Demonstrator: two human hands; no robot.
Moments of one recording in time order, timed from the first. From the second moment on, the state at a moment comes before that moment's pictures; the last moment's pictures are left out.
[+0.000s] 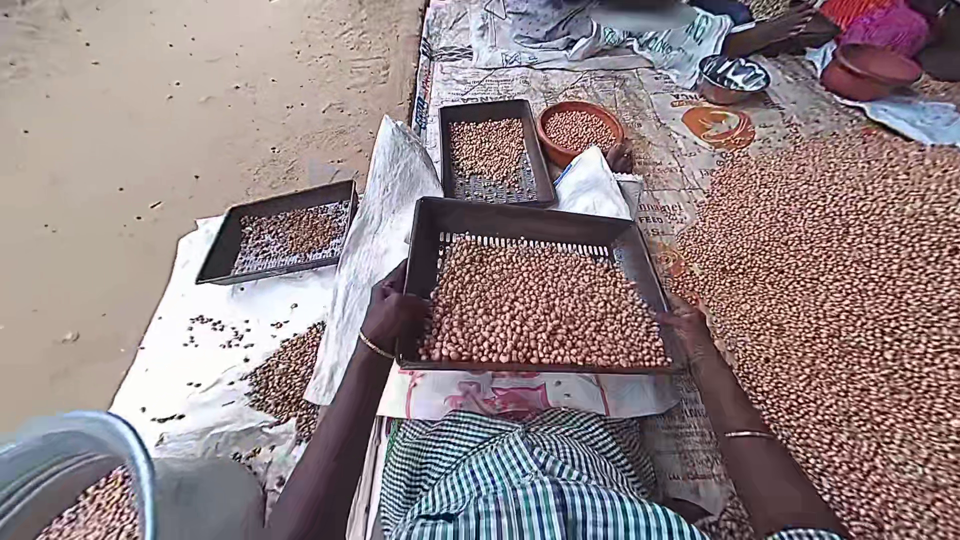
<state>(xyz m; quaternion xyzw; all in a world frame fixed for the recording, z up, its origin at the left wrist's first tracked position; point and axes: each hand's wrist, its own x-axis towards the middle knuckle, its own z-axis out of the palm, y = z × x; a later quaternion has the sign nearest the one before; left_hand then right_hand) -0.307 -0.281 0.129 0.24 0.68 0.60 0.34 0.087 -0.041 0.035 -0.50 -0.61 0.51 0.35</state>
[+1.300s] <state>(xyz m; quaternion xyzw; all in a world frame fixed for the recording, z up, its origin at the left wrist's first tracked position) -0.299 -0.311 0.119 0.22 0.68 0.62 0.33 0.095 -0.059 0.024 -0.49 -0.60 0.52 0.36</state>
